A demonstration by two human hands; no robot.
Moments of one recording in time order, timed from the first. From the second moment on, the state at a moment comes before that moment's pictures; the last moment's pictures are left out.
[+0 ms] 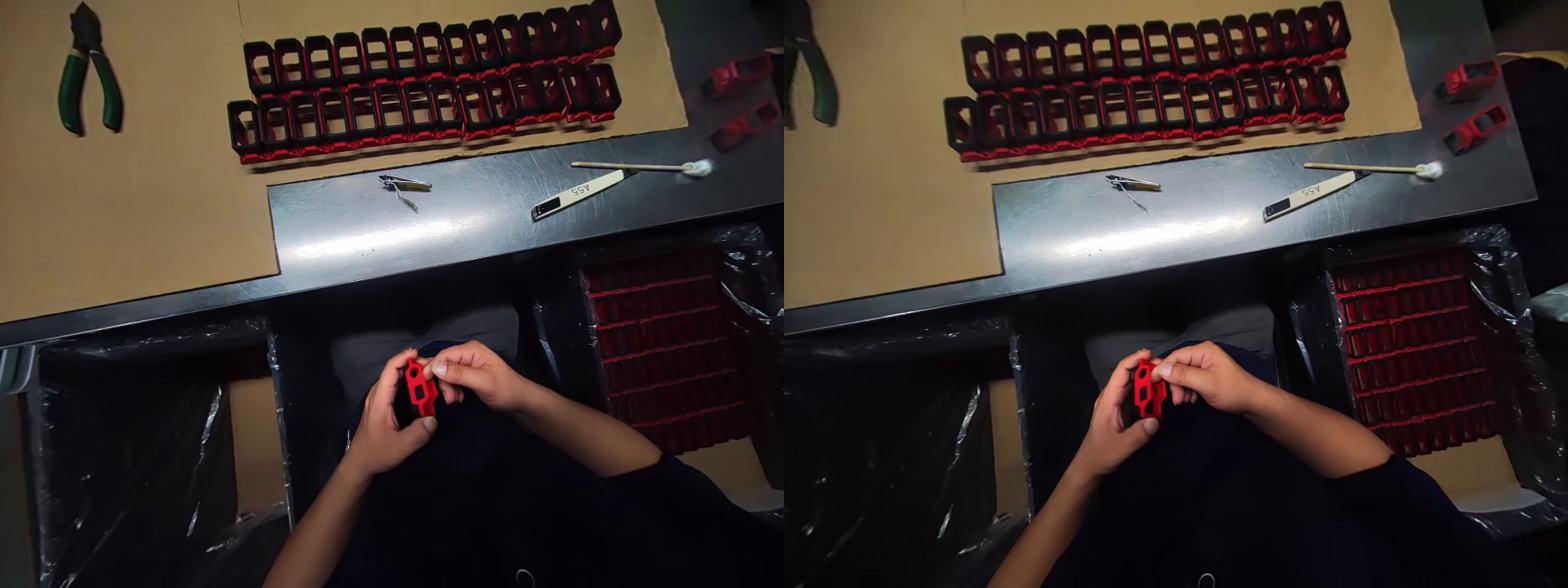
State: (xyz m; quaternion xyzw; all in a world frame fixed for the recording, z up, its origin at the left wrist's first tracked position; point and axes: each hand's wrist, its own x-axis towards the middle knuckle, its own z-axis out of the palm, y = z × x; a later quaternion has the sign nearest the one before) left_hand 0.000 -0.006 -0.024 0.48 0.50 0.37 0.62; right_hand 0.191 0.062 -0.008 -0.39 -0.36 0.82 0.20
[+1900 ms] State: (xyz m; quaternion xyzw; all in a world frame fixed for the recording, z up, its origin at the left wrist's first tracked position) left_hand 0.007 -0.007 -0.009 0.57 0.60 0.44 0.35; right_hand 0.187 0.057 0.004 -0.32 -0.54 0.72 0.28
